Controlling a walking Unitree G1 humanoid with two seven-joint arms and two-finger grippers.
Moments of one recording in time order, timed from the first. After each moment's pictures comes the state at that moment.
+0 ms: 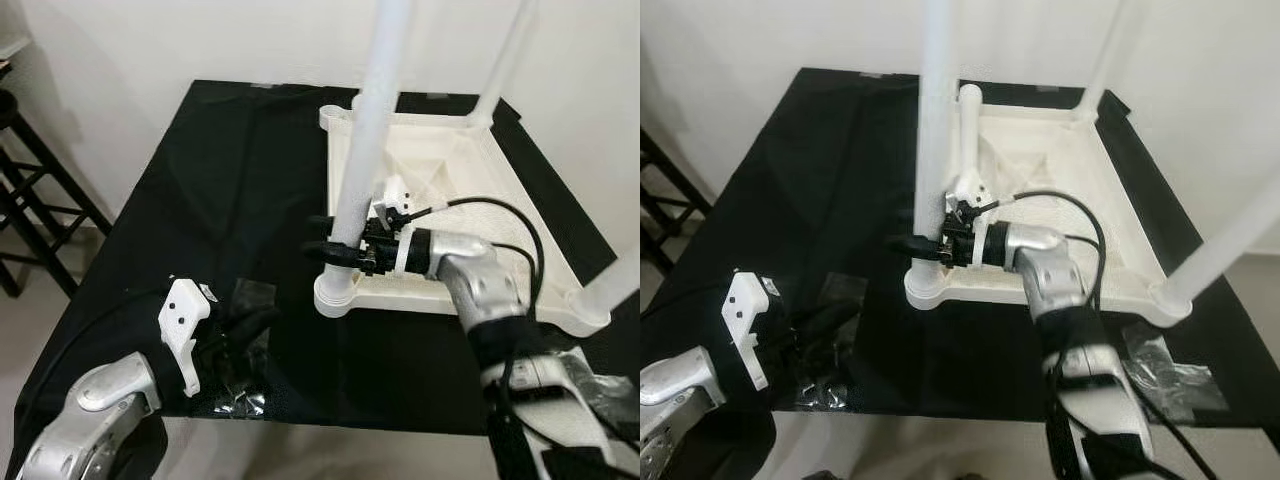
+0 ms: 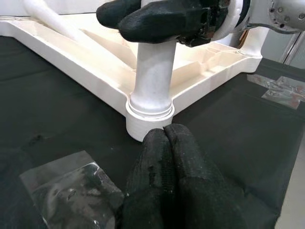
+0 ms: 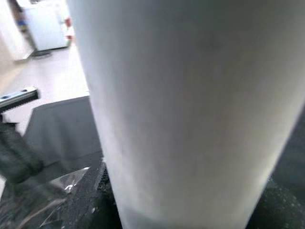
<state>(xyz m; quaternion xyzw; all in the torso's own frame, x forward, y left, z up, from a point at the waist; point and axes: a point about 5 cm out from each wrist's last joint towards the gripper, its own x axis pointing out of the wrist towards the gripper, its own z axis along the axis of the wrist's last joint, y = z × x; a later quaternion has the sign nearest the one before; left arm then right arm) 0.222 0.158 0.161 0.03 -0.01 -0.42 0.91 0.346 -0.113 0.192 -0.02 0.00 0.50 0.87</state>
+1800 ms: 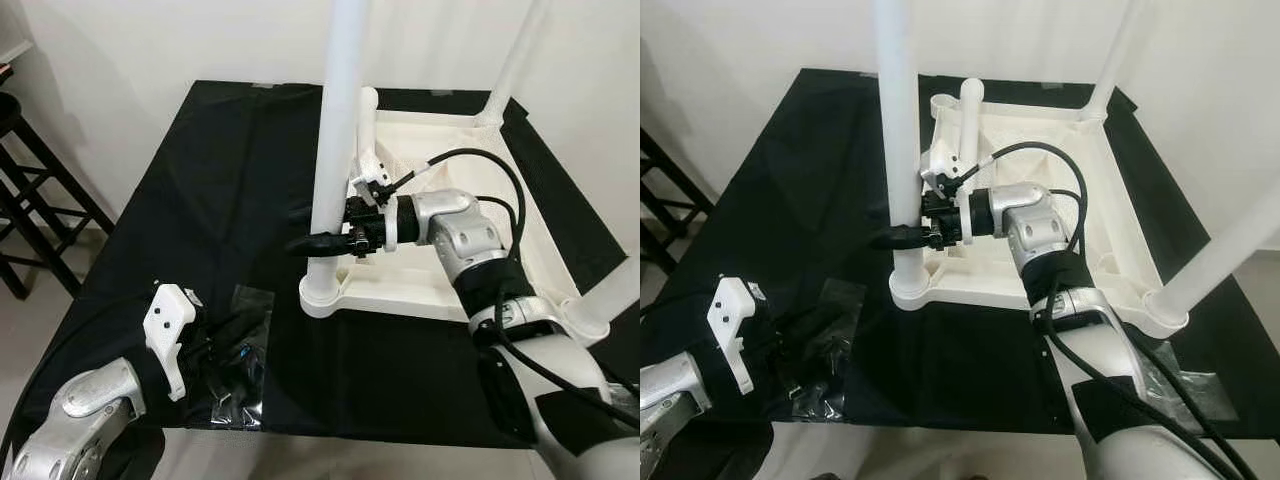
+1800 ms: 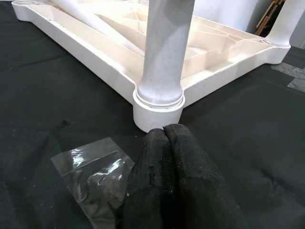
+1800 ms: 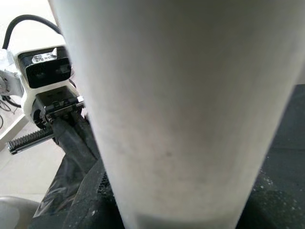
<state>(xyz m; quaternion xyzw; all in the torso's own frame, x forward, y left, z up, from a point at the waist) 0.221 0.173 0.155 0.04 0.01 -0.41 0.91 0.362 -0.098 0.230 -0.09 0.03 0.70 0.71</state>
